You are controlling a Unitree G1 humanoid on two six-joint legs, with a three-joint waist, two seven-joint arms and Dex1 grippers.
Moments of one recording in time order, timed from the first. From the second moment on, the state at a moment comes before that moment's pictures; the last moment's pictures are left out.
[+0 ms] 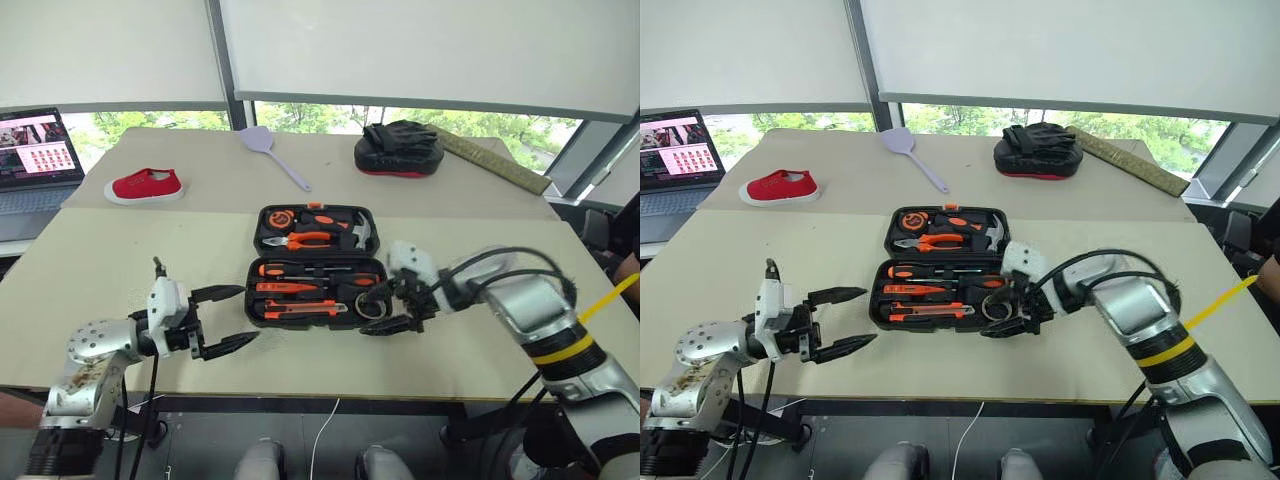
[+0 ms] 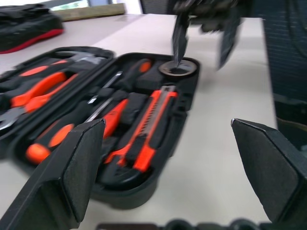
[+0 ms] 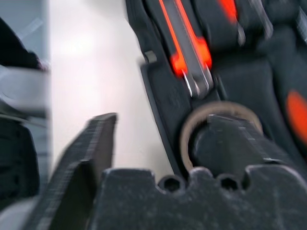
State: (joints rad) left arm -0.14 0.68 0.18 0.00 -0.50 0.10 -1.17; right arm -0.72 -0.77 0.27 -0.09 0.37 0.75 1.28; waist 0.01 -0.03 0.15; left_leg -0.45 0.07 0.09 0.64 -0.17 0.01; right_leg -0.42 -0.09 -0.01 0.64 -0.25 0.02
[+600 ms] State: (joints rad) left arm -0.67 0.54 0.01 0.63 -0.18 0.23 -0.81; right arm -0.95 -0.48 0.23 0.94 -0.03 -0.07 0.86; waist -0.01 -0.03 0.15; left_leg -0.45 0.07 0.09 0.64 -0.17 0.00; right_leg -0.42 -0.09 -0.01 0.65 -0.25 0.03
